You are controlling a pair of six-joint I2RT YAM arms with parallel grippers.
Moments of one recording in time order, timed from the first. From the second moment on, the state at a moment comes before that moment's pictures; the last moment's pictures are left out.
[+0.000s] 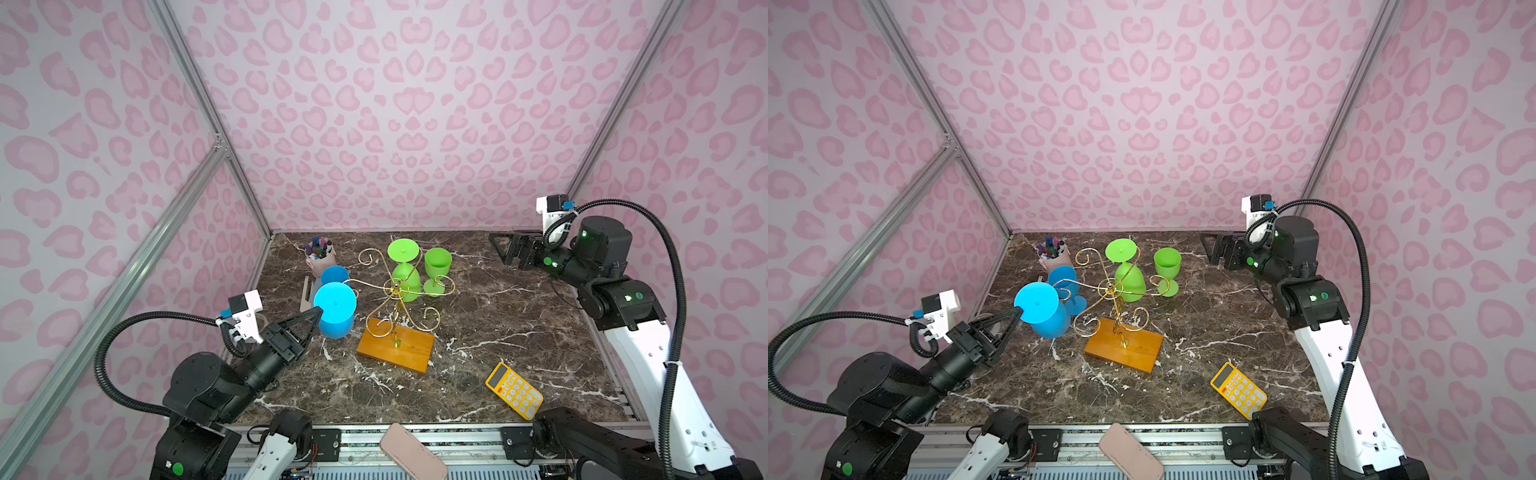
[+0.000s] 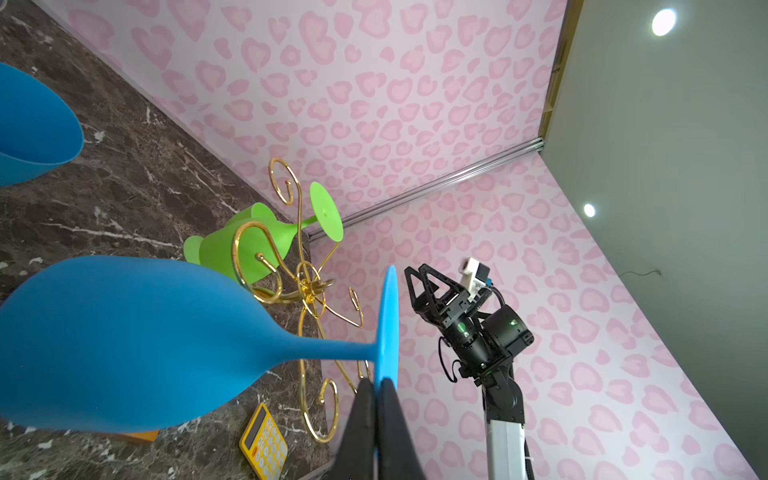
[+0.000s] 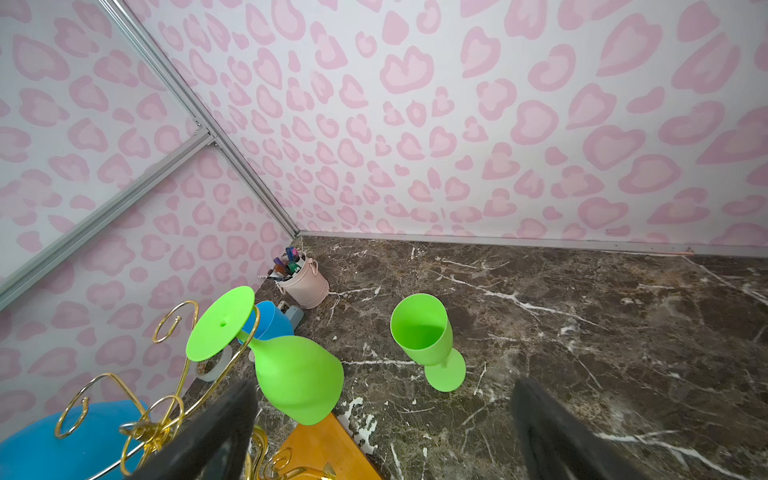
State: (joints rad) left arm -0.33 0.42 1.12 -0.68 0.32 -1.18; right arm 0.19 1.11 1.44 -0.62 -0.34 0.30
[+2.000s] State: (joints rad) left arm -0.33 0.40 1.33 -0.60 0.42 -1.25; right arm 0.19 1.11 1.44 -0.62 -0.39 0.31
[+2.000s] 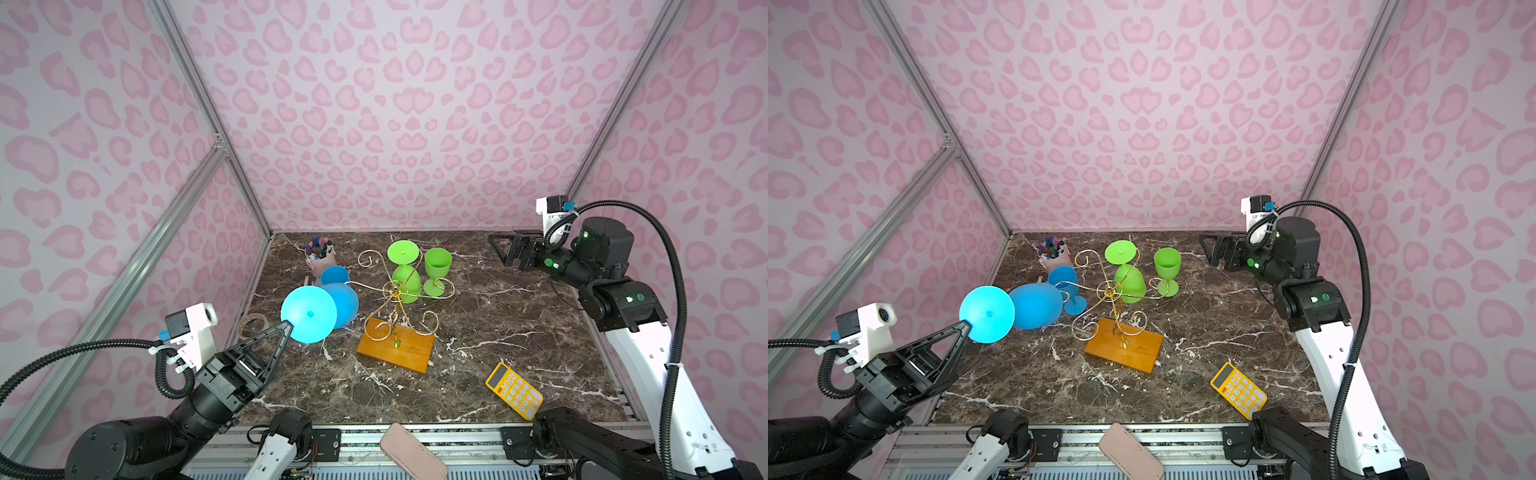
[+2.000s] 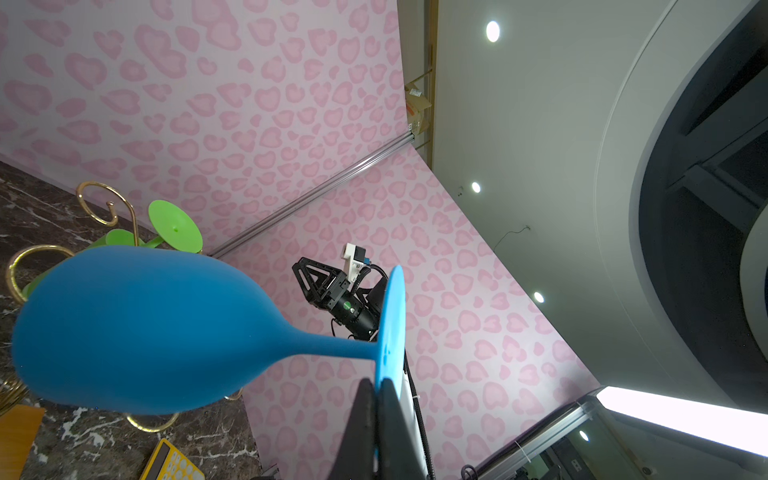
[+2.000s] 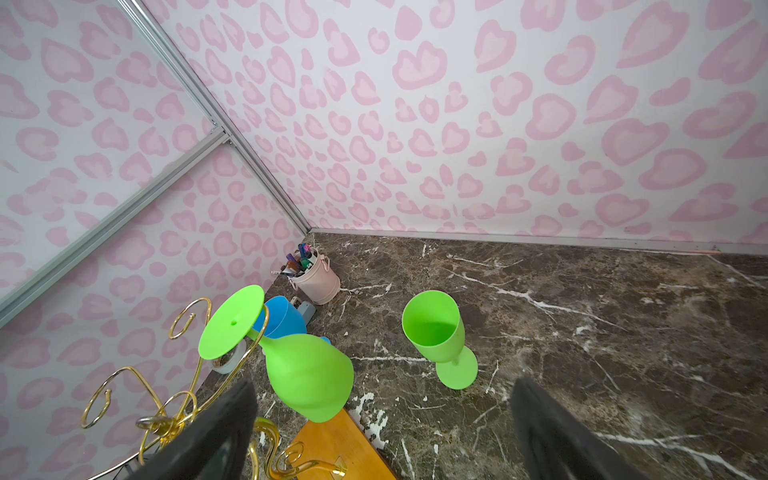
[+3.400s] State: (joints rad) left arm -0.33 1.16 1.40 0.44 0.61 -1.53; right arm 0.55 1.17 1.57 -0.36 -0.44 -0.15
